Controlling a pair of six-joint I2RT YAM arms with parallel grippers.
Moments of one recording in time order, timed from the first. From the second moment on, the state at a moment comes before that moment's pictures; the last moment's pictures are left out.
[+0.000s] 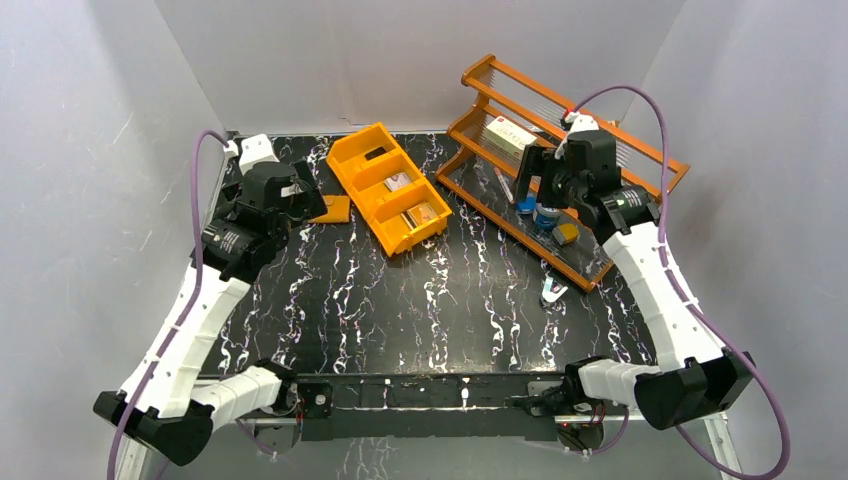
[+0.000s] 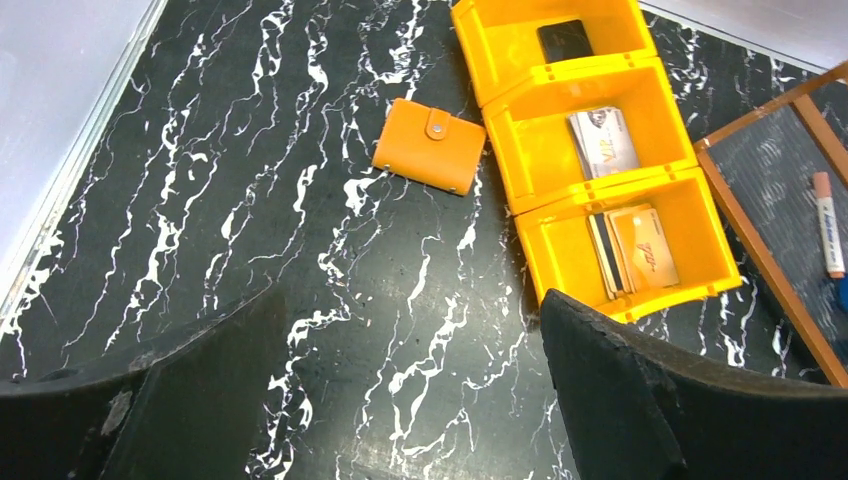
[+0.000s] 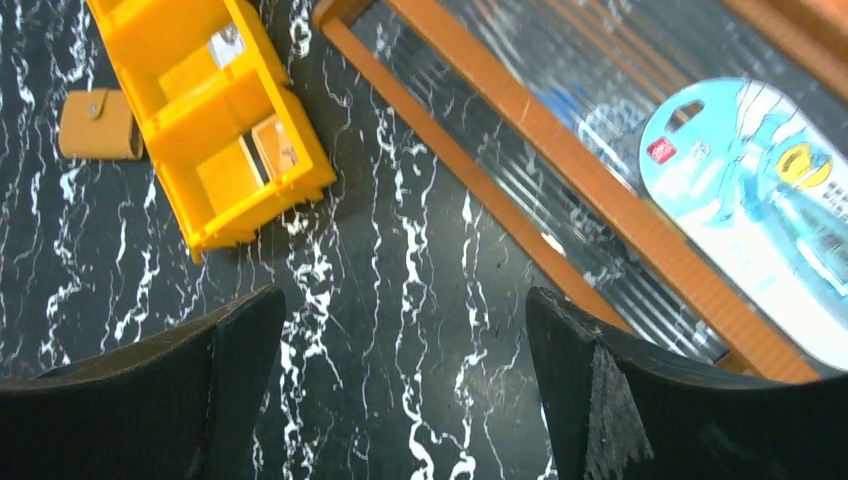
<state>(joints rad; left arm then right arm) -0.44 1.07 1.34 -0.87 -0.57 -0.49 0.32 1.23 1.40 -0.76 0.04 0.32</state>
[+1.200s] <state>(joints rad) -0.13 0.94 0.80 -0.62 -0.08 -0.44 0.60 1.74 1.36 -0.68 0.19 0.43</state>
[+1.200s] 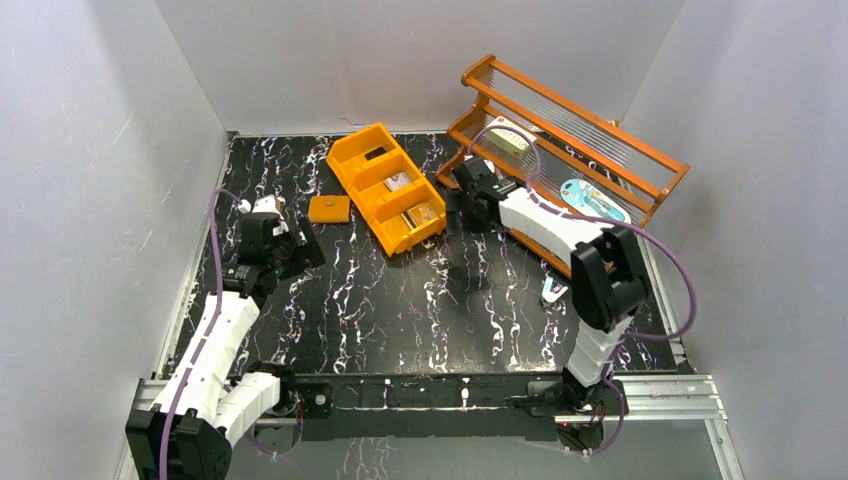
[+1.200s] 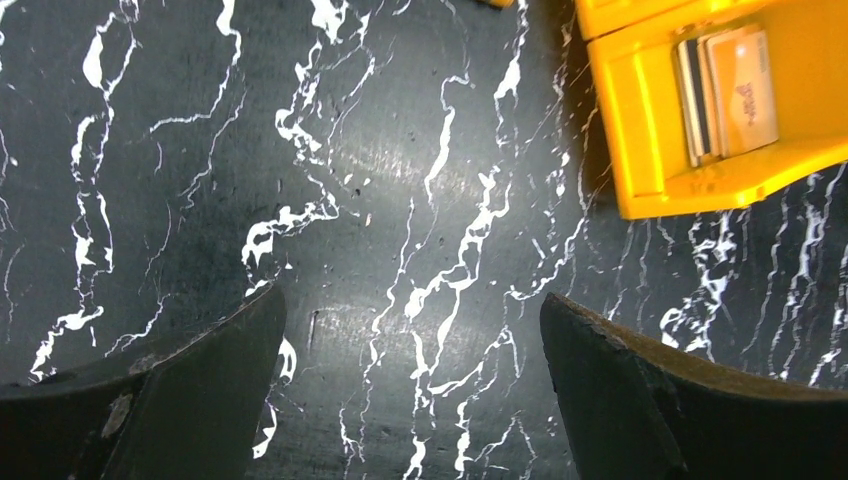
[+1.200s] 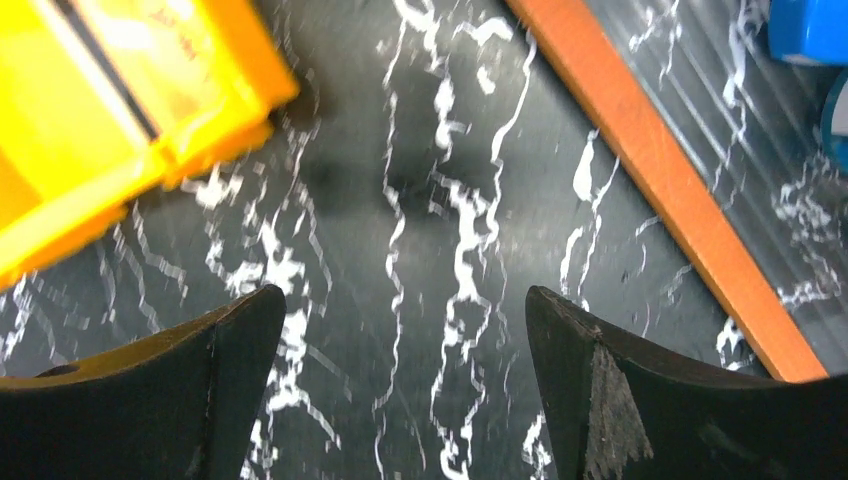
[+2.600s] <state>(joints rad) -0.13 0.86 0.71 -0.60 -0.06 -0.42 0.40 2.36 1.96 -0.67 0.70 0.63</state>
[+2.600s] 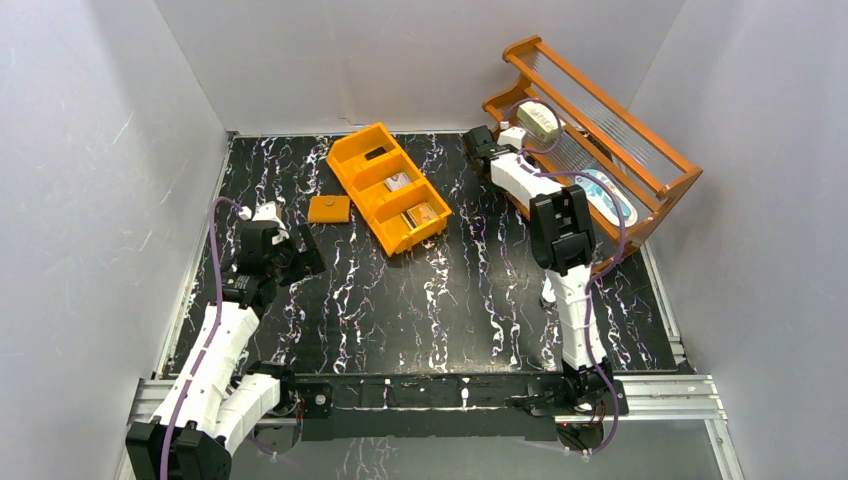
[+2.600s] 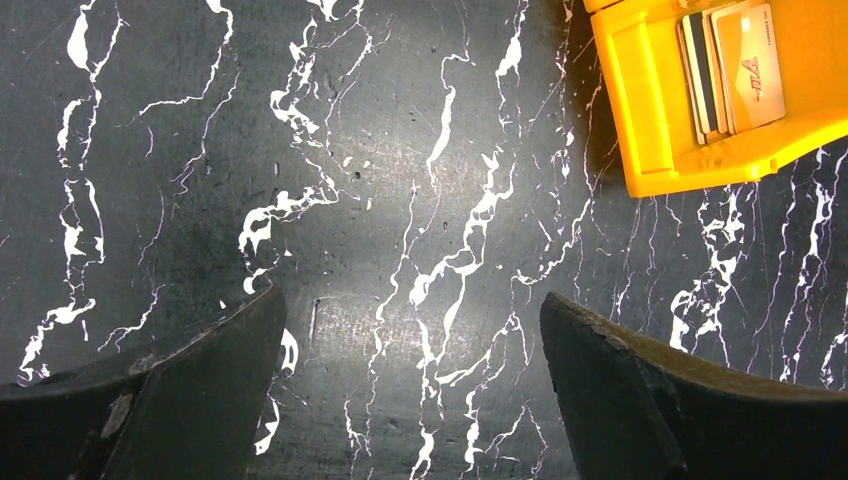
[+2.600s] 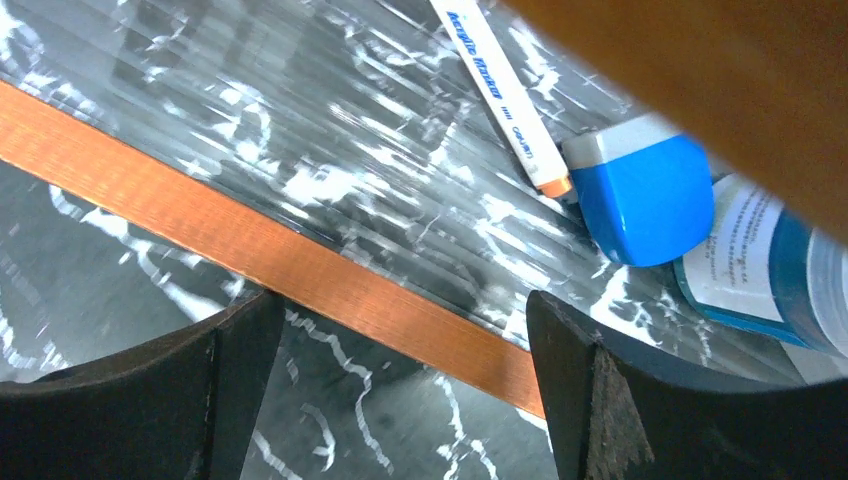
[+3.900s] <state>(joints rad) -0.13 0.85 0.71 -0.60 -0.07 -0.43 0.75 2.00 1.61 -0.70 0.46 0.96</state>
